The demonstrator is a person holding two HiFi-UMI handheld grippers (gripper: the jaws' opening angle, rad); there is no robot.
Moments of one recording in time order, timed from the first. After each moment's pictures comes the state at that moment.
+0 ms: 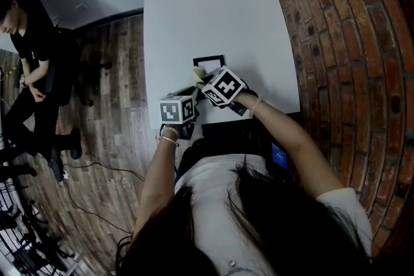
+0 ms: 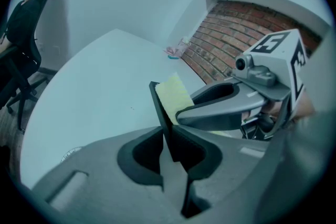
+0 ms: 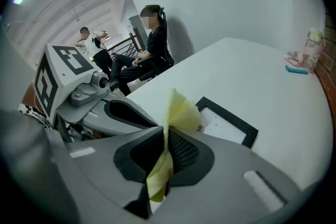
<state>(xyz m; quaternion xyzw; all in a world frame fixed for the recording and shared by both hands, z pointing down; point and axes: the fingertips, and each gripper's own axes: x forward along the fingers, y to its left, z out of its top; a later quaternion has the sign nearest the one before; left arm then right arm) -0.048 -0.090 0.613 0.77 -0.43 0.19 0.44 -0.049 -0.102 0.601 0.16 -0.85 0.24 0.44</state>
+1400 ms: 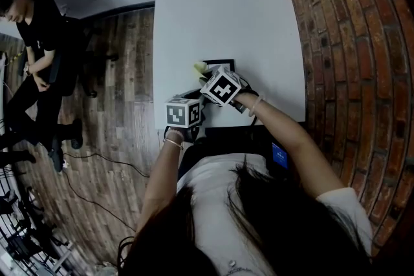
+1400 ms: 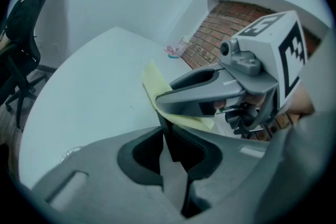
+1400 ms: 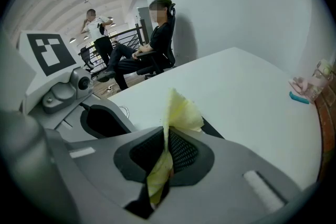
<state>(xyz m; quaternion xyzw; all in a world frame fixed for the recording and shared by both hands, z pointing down) -0.047 -0.091 0.615 0.76 -0.42 0.19 0.45 -0.073 -0.133 0.604 0.16 -0.86 0.16 0.47</state>
